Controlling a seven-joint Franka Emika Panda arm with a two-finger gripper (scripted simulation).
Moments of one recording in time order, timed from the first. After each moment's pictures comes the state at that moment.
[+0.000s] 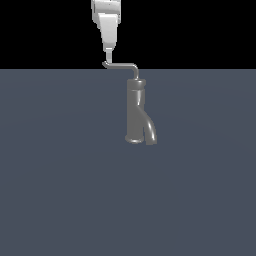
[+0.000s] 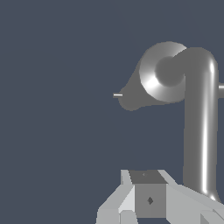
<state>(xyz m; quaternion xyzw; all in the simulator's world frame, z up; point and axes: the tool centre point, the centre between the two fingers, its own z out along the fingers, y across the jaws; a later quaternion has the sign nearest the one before) 0.104 0.066 0.305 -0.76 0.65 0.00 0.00</state>
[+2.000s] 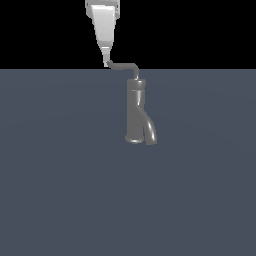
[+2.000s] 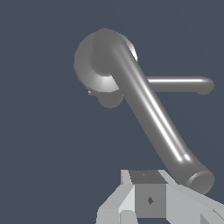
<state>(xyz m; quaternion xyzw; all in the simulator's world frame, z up) 0.036 0.065 0.300 -0.76 0.65 0.00 0.00</state>
